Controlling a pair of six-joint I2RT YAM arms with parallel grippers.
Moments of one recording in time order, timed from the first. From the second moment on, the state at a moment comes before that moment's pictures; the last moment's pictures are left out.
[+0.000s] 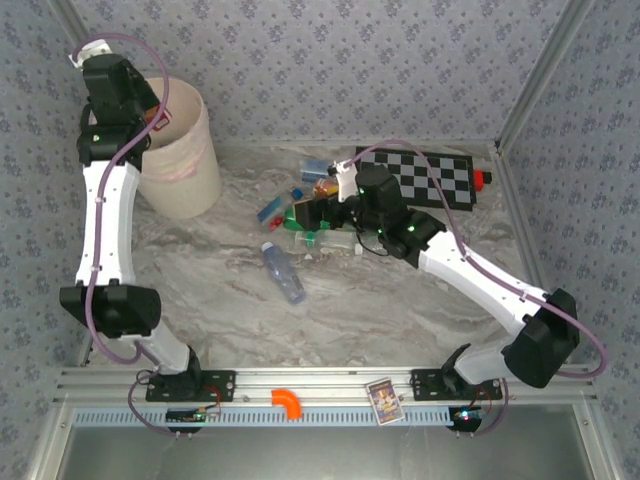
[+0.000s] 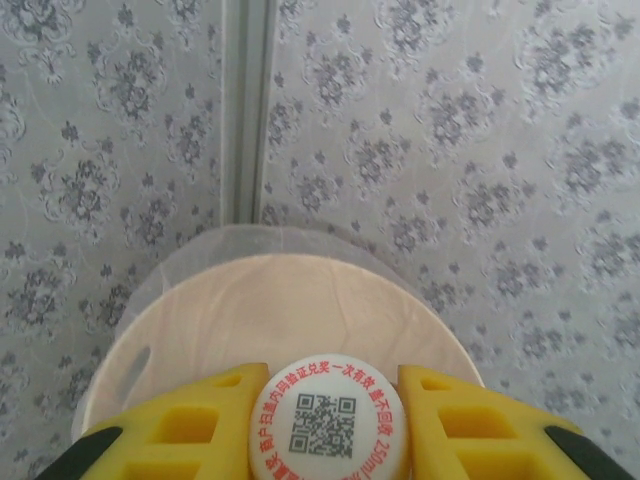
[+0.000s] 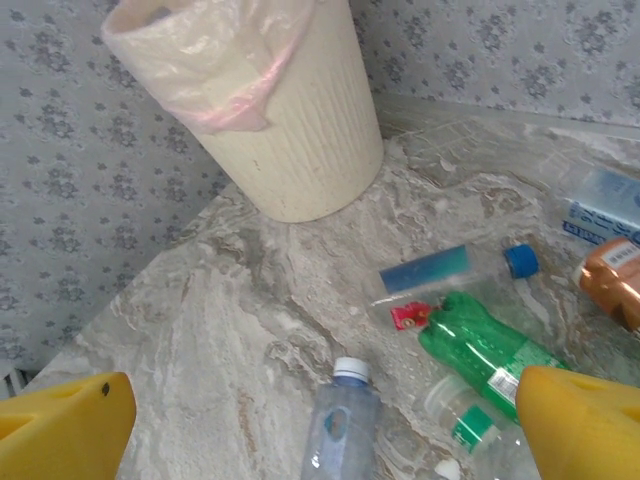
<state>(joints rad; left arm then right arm) 0.03 1.67 2.04 -0.57 -0.36 -0.30 0.74 1.39 1.25 -0.22 -0.15 0.32</state>
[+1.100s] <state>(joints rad) 0.03 1.83 2.21 -0.73 -0.10 -0.44 0.76 1.41 1.33 -0.30 -0.15 0.30</state>
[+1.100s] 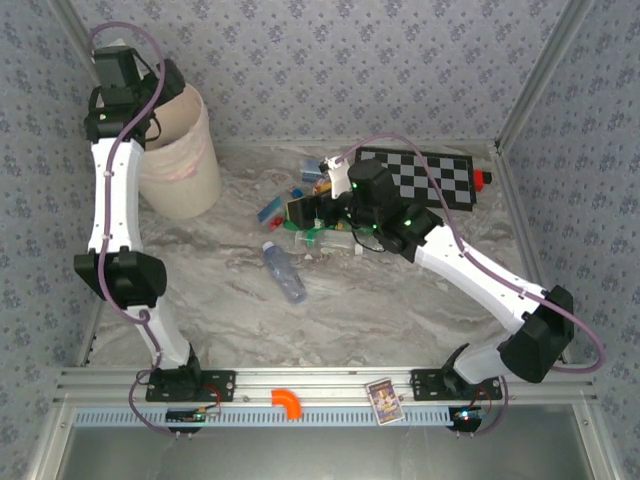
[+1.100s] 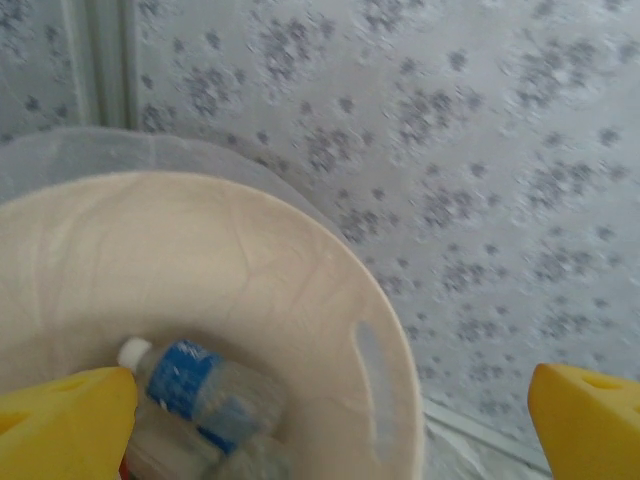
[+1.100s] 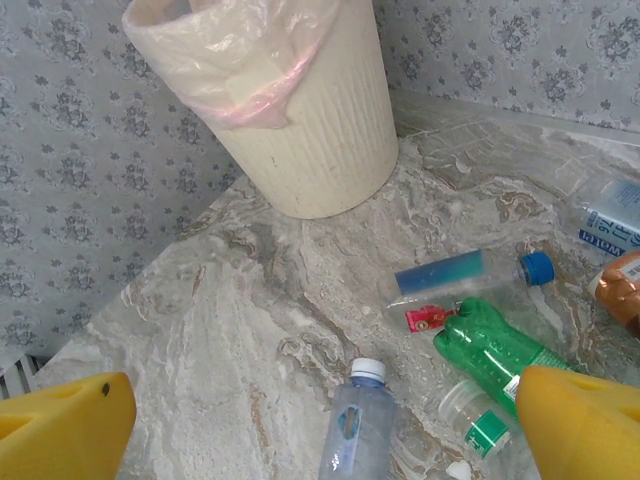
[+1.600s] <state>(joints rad) -0.22 1.42 1.48 -0.71 -0.12 -0.65 0.73 1.22 1.16 -0.25 -0.15 0.29</state>
